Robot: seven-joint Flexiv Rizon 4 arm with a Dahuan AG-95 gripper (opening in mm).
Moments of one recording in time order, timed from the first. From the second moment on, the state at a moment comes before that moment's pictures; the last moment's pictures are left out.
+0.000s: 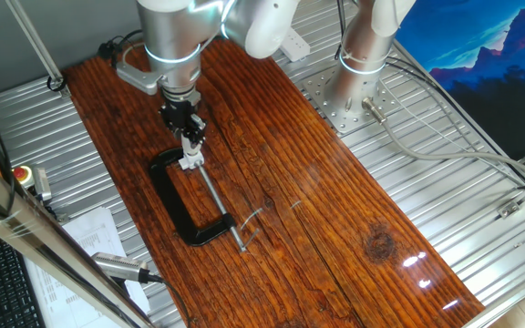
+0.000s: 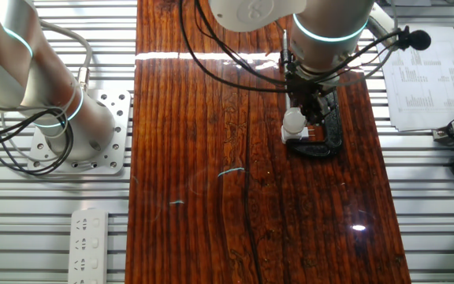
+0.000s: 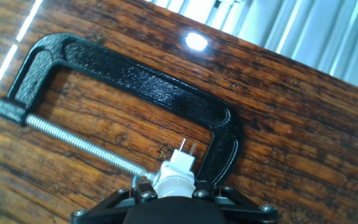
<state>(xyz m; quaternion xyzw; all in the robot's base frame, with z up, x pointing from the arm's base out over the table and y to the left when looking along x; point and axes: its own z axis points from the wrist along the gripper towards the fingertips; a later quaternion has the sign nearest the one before) 0.524 -0.006 0.113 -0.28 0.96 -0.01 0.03</state>
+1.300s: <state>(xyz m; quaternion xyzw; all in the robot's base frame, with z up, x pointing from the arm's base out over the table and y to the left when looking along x) 0.517 -0.007 0.113 -0.21 0.98 -0.01 0.02</state>
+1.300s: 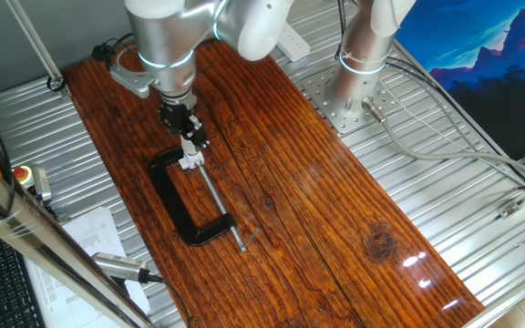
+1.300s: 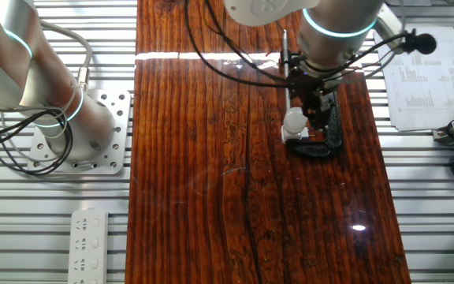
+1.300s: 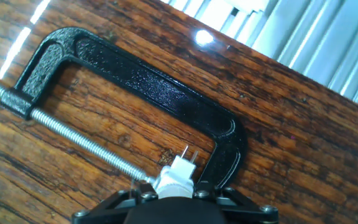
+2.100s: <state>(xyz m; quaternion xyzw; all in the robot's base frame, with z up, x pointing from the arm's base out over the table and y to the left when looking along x) 0.513 -0.018 0.114 -0.19 0.98 -0.02 0.02</state>
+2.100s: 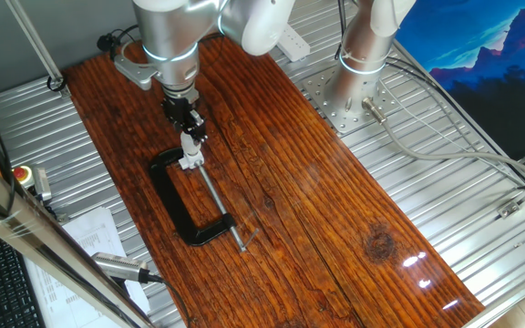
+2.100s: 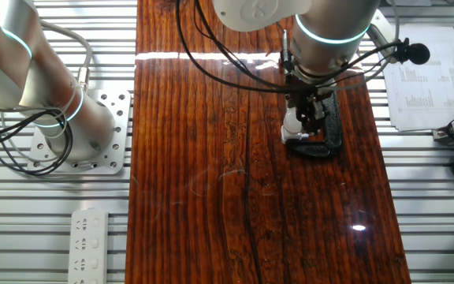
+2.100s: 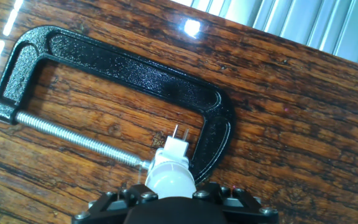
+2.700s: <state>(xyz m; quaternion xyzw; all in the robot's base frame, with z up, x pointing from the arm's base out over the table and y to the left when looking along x) 0.514 -0.016 0.111 -0.19 0.98 -0.02 0.01</state>
